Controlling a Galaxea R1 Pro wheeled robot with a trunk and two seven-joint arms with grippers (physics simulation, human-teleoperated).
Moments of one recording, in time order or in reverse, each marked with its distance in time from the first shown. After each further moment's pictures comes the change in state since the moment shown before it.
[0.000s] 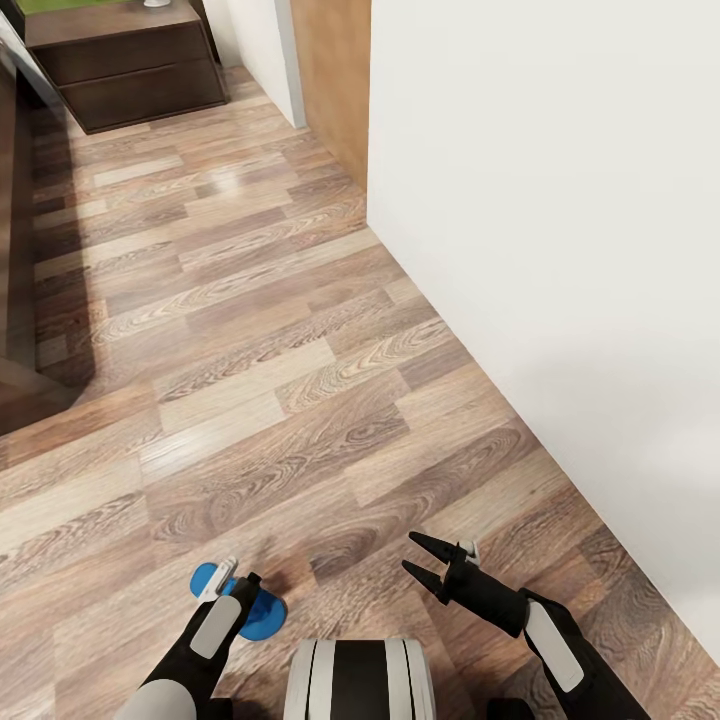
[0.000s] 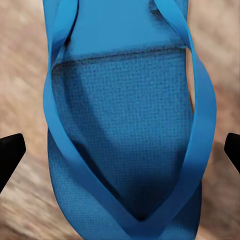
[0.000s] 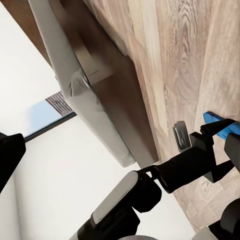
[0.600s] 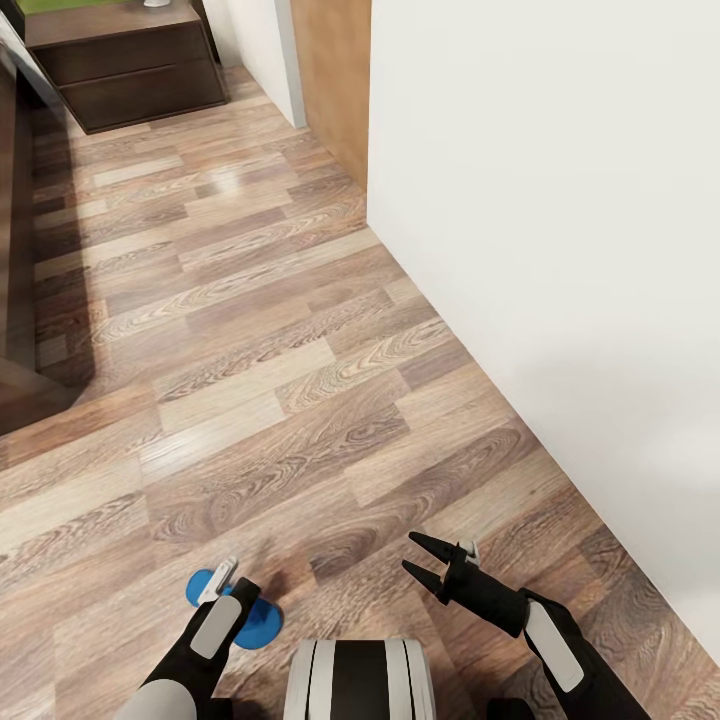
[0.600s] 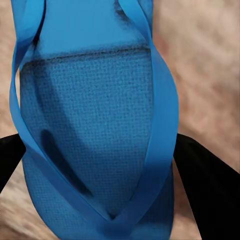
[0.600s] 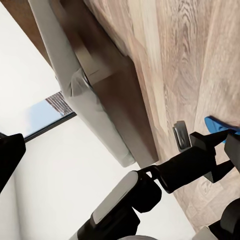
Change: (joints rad) left arm 0.000 -0.001 0.000 0.000 0.000 -0.001 0.001; right arm 0.000 0.000 0.000 0.000 0.000 0.000 0.000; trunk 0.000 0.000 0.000
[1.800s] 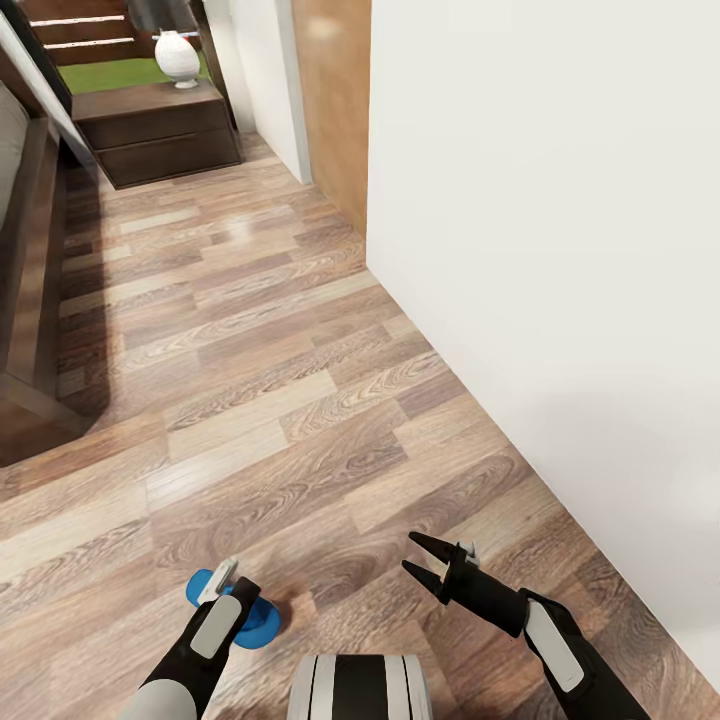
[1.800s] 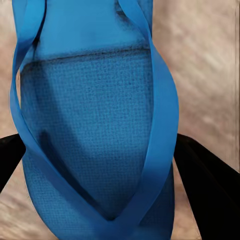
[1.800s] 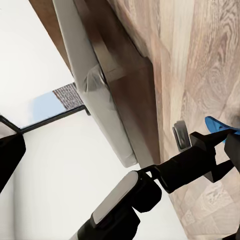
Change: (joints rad) left arm 0.000 0.000 0.000 -0.001 -0.003 0.000 -0.001; right arm 0.000 0.000 0.000 0.000 0.000 0.000 0.000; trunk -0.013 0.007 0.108
